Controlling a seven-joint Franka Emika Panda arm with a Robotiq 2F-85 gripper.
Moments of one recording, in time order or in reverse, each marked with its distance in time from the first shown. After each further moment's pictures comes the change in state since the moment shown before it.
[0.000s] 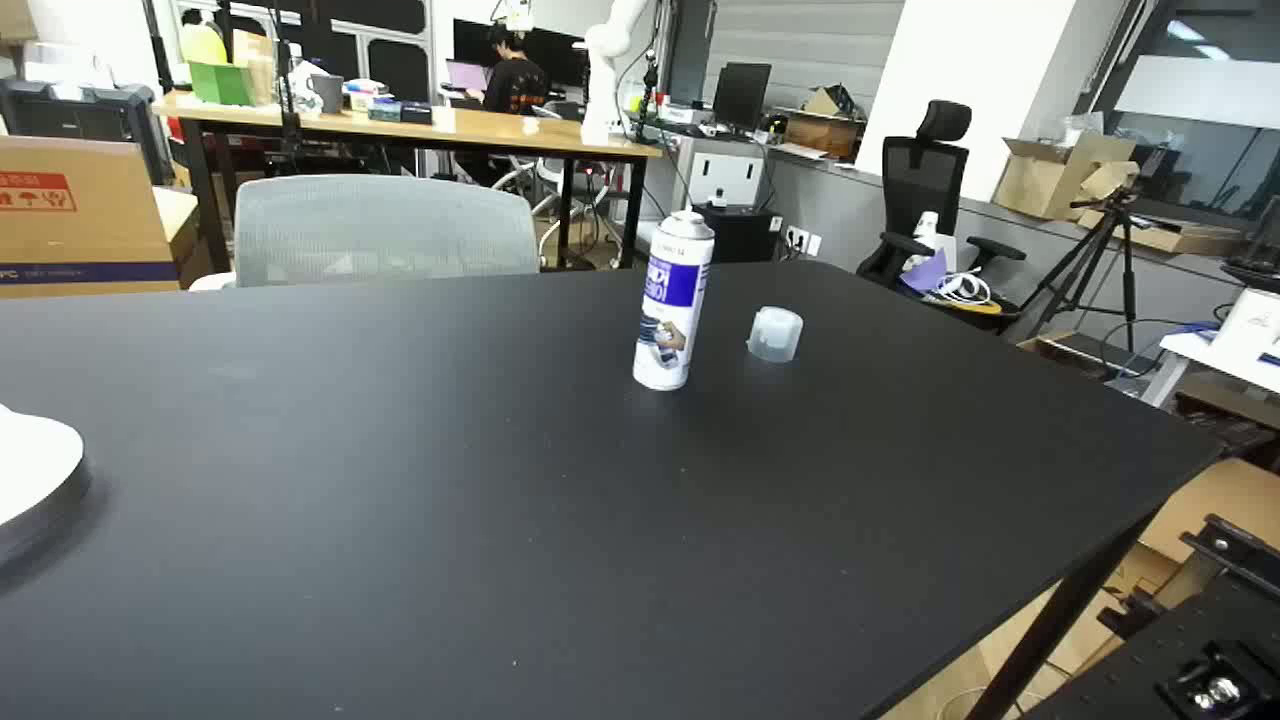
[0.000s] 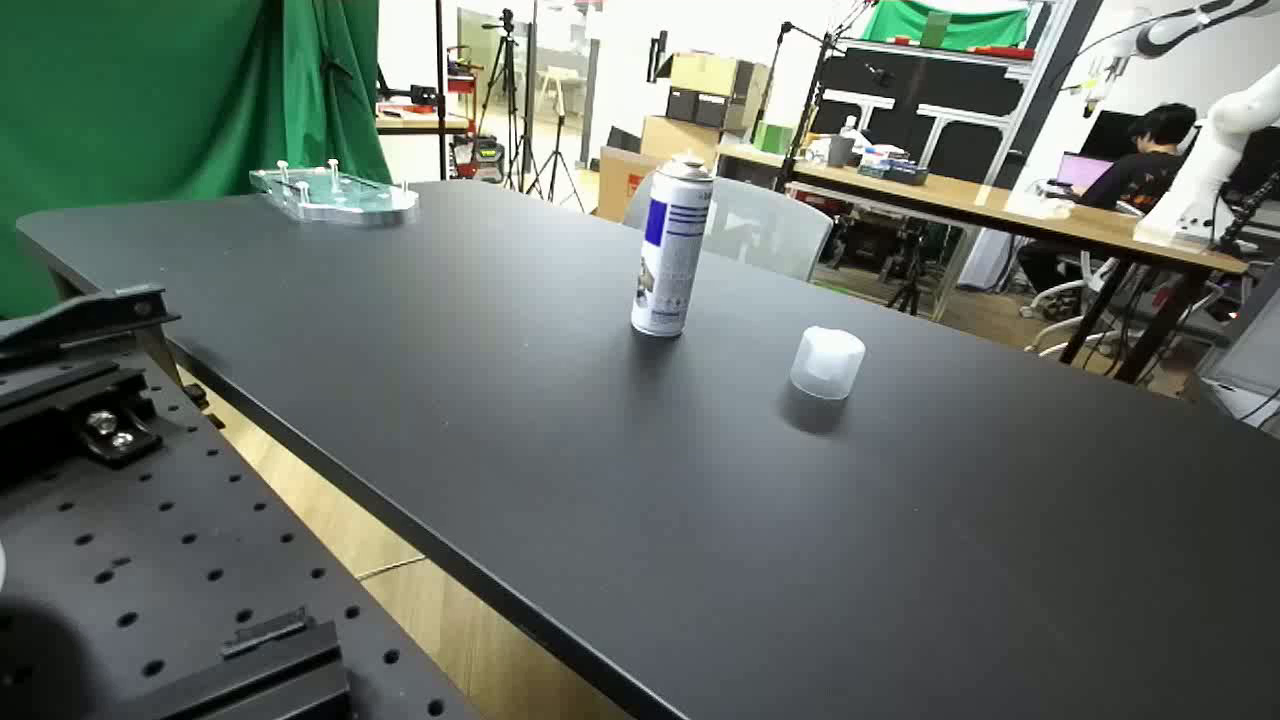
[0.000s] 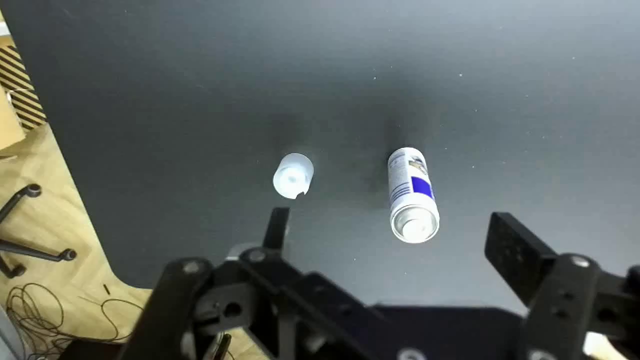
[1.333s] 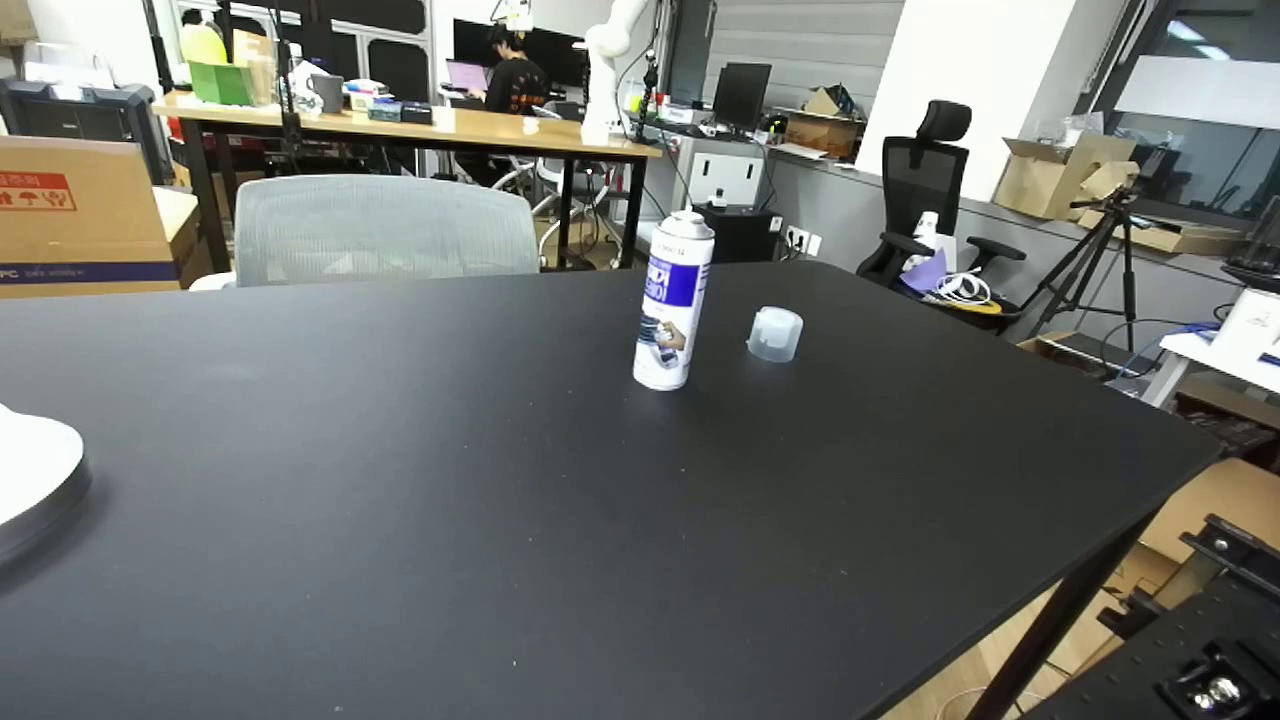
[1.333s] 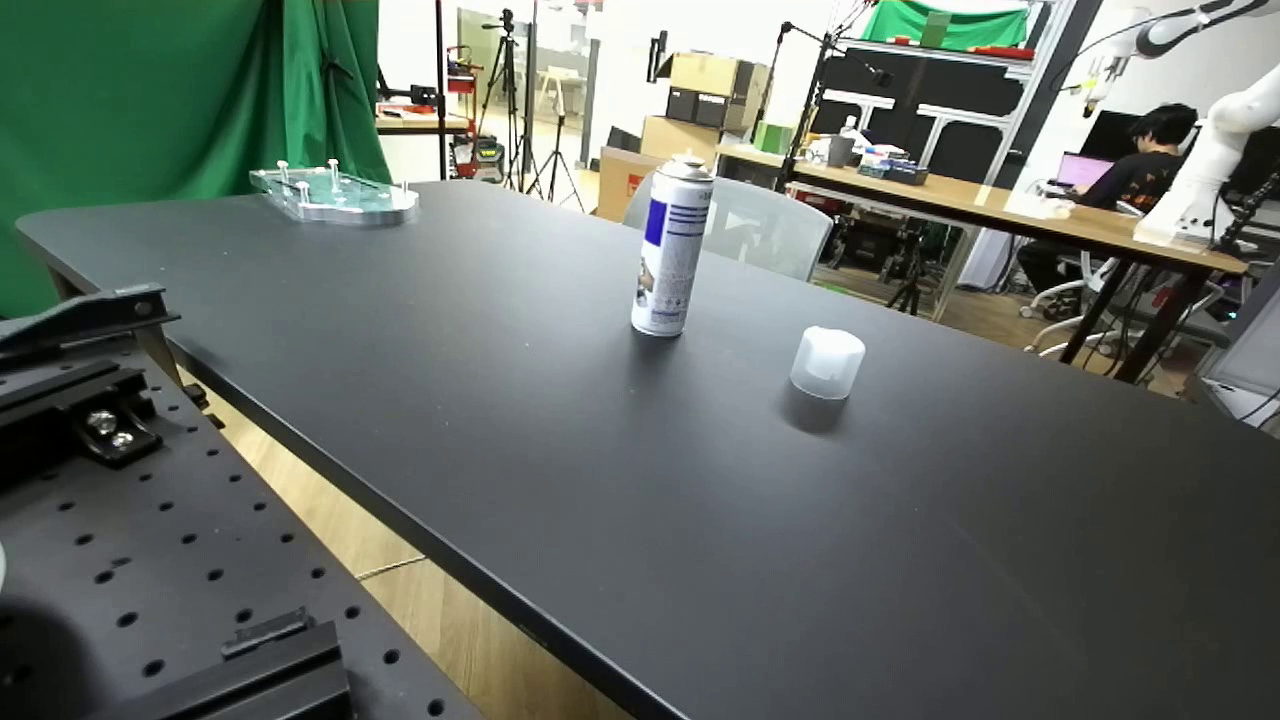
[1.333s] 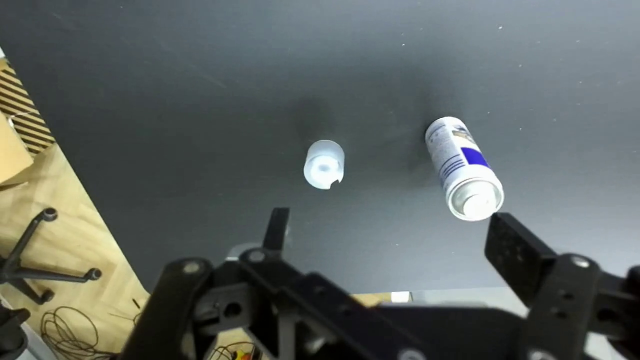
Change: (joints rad) arm -0.066 0.123 -0.082 -0.010 0.002 0.174 0.006
